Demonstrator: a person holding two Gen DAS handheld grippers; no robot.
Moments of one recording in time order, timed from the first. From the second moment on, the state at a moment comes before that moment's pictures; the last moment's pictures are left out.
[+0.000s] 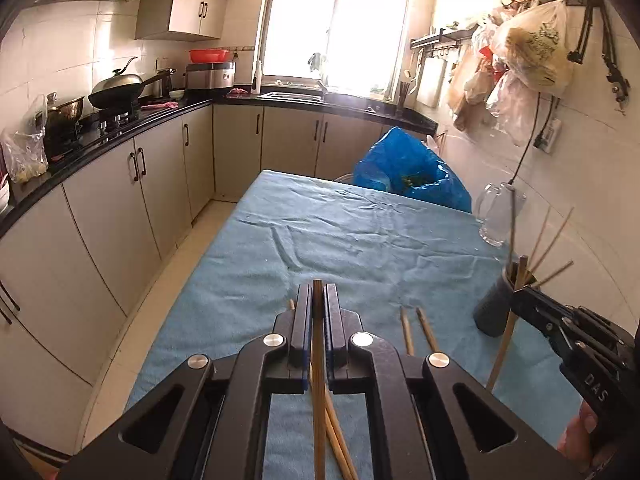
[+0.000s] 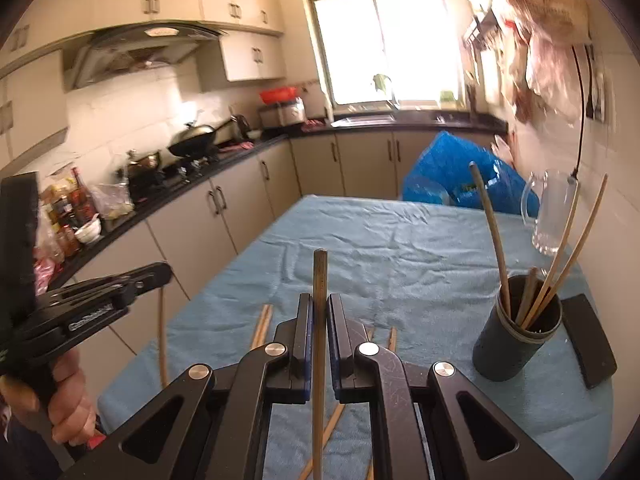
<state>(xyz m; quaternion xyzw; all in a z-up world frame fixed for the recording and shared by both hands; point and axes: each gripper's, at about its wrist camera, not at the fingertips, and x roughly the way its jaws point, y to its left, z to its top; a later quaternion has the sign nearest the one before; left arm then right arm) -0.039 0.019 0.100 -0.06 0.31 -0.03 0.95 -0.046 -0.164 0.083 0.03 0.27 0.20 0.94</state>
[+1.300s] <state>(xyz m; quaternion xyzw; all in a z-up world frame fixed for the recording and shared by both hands) -0.048 -0.032 0.127 -0.04 0.29 -0.04 0.96 -0.100 -0.211 0.100 0.07 0.21 0.20 0.96</state>
